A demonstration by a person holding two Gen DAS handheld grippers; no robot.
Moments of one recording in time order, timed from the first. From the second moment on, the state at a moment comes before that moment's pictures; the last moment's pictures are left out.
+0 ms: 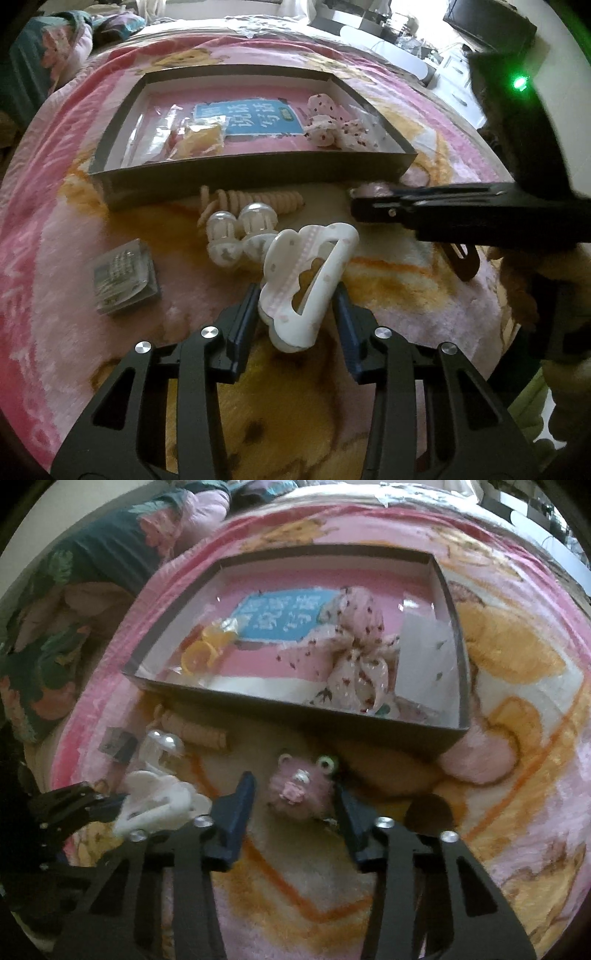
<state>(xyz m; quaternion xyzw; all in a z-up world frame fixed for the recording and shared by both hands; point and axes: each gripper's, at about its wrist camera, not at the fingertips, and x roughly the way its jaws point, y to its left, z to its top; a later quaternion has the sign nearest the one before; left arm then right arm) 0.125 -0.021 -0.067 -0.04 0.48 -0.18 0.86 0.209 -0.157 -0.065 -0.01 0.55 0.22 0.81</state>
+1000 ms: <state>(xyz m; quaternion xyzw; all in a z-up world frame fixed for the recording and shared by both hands) 0.105 0.076 0.003 -0.09 0.42 -0.08 0.90 0.148 -0.125 0.023 -0.03 0.44 0.30 0.84</state>
